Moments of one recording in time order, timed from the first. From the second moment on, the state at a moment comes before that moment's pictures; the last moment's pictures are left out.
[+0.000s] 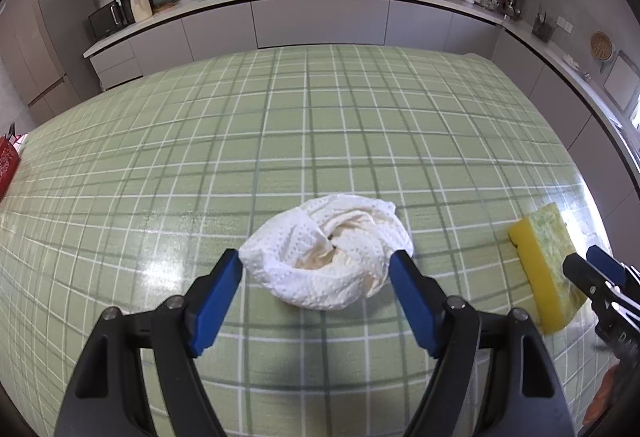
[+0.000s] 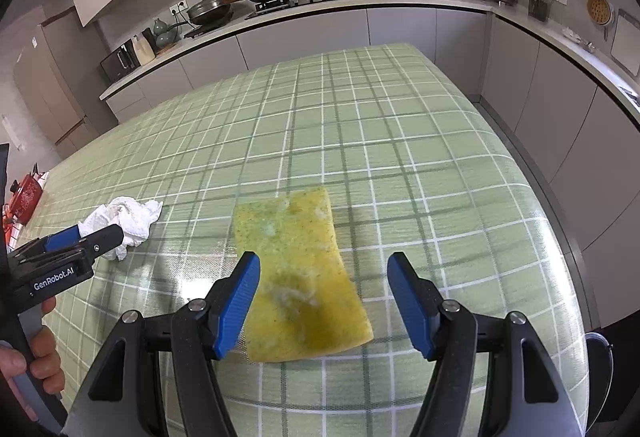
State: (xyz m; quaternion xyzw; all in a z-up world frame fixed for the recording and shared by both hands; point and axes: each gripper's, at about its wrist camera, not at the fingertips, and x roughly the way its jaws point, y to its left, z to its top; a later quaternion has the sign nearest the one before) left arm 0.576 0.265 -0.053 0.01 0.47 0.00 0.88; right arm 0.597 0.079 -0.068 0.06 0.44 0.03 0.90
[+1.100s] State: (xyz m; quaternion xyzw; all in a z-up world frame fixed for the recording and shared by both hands) left arm 0.491 0.281 -0.025 -0.05 0.43 -0.05 0.90; right arm 0.554 0.090 -0.054 0.08 0.41 0.12 0.90
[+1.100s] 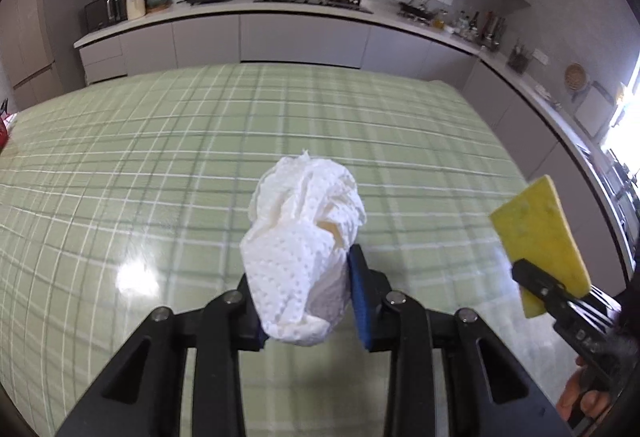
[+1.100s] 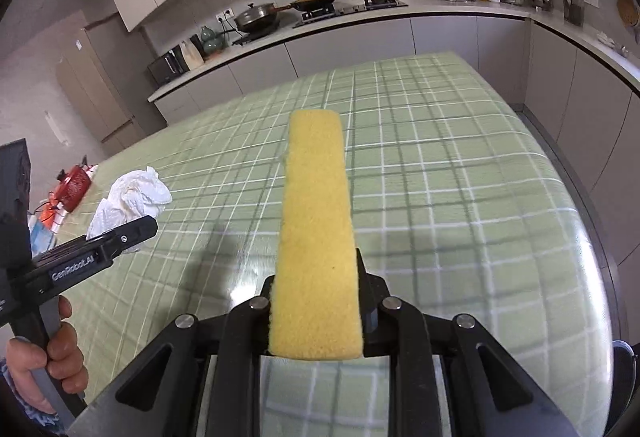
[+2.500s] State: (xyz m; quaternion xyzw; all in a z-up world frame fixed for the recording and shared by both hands) left arm 0.322 -0.167 -0.097 -0.01 0.49 -0.20 0.85; right arm 0.320 -0.361 -0.139 0.10 0.49 0.02 0.87
